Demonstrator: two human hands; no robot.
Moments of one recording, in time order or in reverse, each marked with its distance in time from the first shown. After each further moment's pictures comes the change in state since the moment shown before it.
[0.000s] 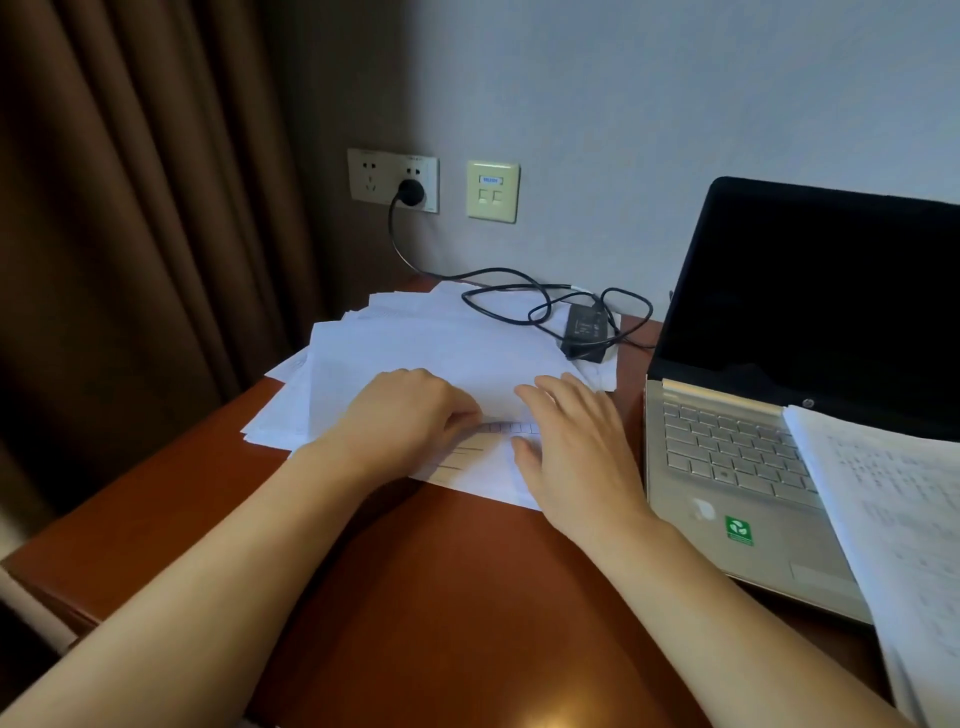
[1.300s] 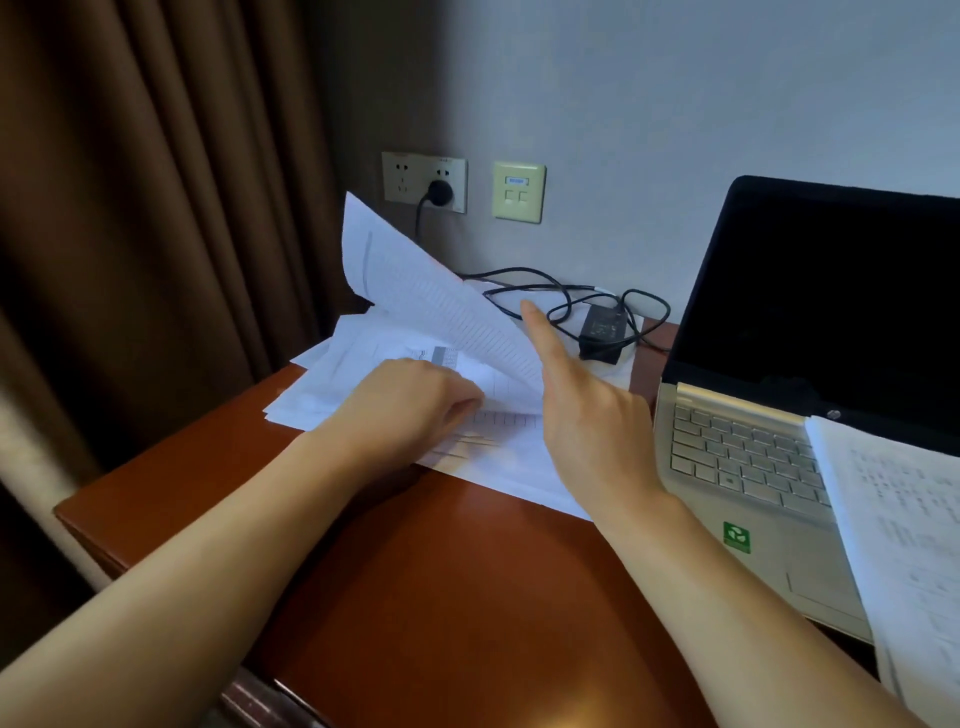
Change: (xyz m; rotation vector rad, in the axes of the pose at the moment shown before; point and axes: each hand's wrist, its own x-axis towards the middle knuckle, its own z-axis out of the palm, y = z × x) left_hand -0.011 0.005 -0.010 -0.027 0.079 0.054; right_hand 0.017 0.005 -0.019 -0.059 0.450 -0.187
